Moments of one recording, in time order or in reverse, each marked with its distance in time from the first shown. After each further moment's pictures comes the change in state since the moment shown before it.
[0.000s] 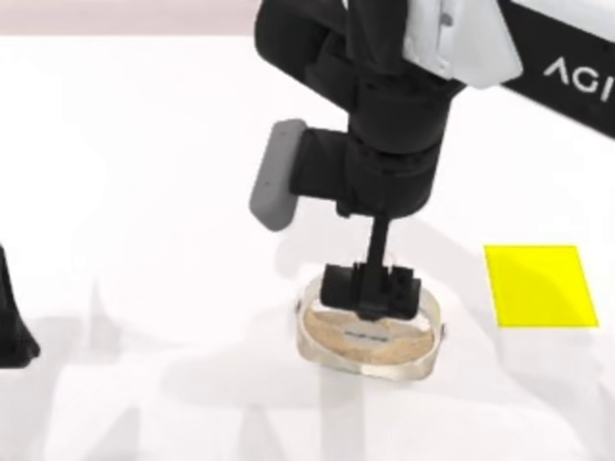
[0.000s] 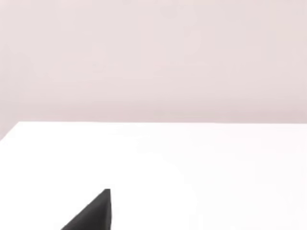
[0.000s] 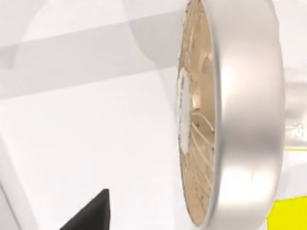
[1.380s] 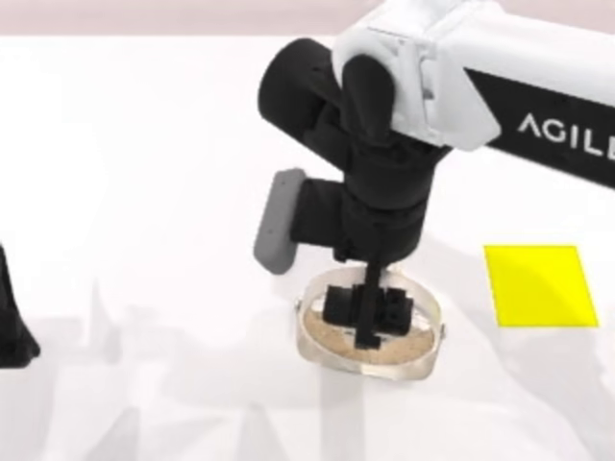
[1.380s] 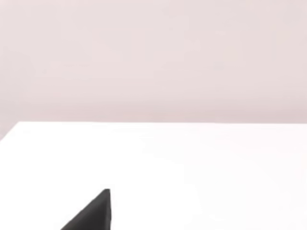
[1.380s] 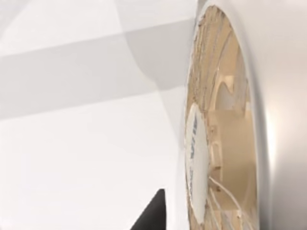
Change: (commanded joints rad) left arm 0.000 0.000 0.000 0.000 0.000 0.000; right arm 0.002 -0.016 -0.222 0.206 0.000 0.002
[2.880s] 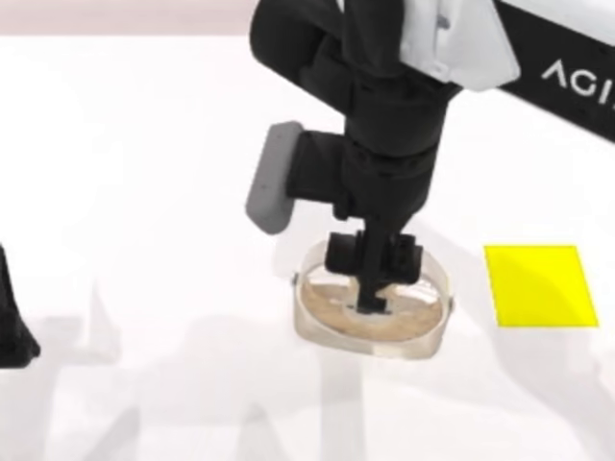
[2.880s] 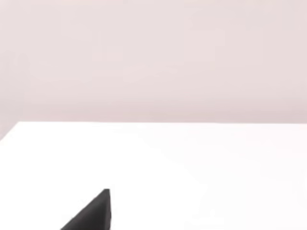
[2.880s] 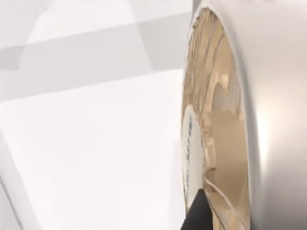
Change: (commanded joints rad) left arm 0.000 0.000 0.000 0.000 0.000 0.000; right arm 0.006 0.016 0.222 -0.206 0.000 0.000
